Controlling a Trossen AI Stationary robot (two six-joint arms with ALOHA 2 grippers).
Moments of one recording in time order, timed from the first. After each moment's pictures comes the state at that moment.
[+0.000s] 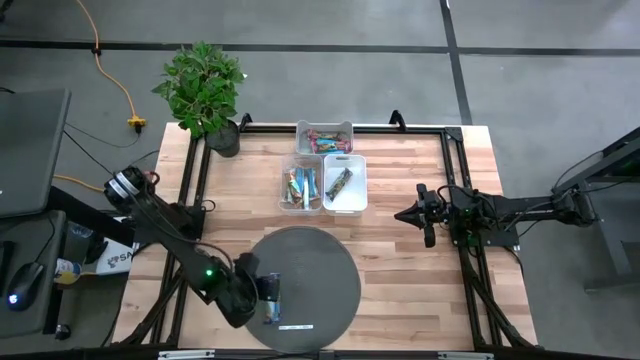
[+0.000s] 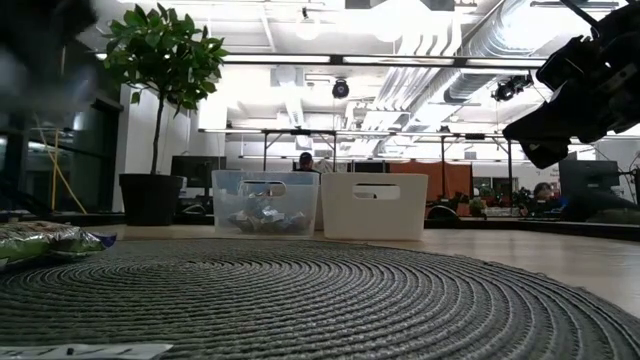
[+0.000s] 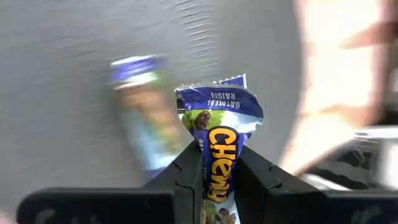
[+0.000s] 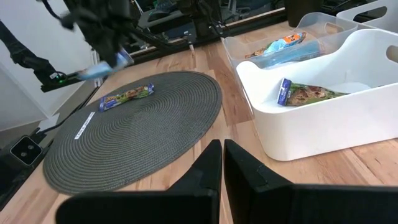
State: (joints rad) left arm -0.79 1.57 1.03 -0.56 -0.47 -2.16; right arm -0.02 0.27 0.01 0.04 -0.06 0.29
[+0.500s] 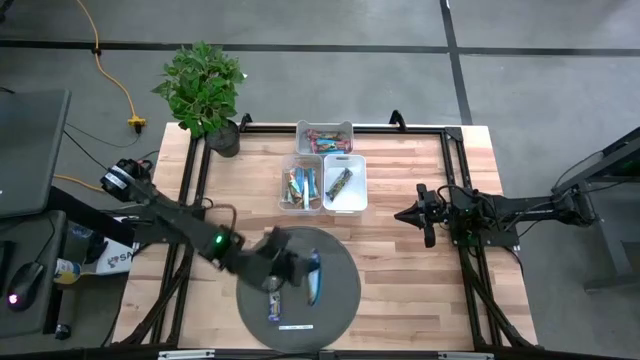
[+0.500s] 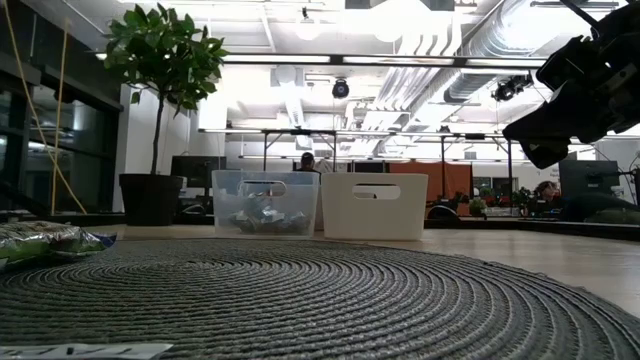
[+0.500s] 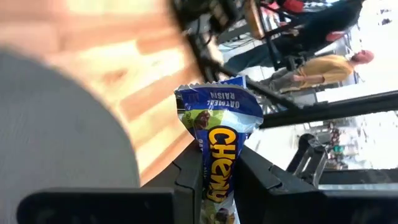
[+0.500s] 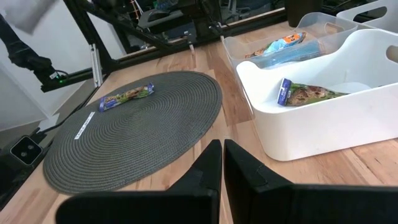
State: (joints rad) left arm -0.56 1.49 1.16 -0.12 -0.57 -1.46; right arm -0.02 0.27 0.01 0.04 -0.06 0.29
